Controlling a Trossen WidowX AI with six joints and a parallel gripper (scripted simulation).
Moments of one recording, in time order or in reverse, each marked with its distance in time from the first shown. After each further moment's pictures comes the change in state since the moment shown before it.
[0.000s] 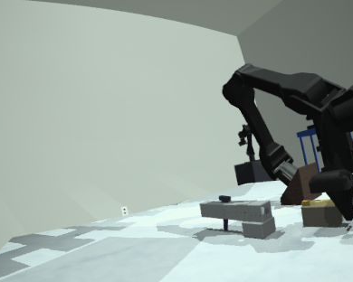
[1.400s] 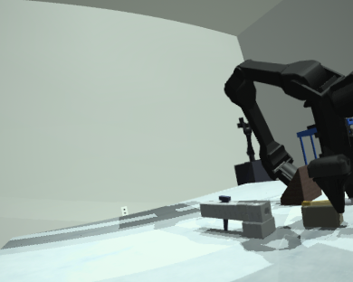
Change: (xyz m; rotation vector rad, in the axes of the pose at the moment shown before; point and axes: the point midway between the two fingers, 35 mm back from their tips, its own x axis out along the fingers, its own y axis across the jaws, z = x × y) arm -0.027 0.003 -0.001 -0.013 0.024 0.012
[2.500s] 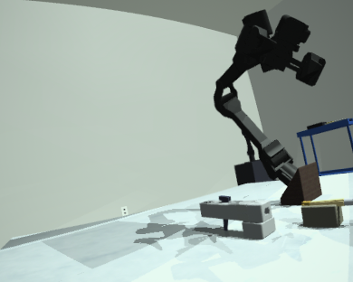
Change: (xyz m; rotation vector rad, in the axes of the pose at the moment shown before) arm -0.255 -0.061 -0.017 0.213 -0.806 -0.688
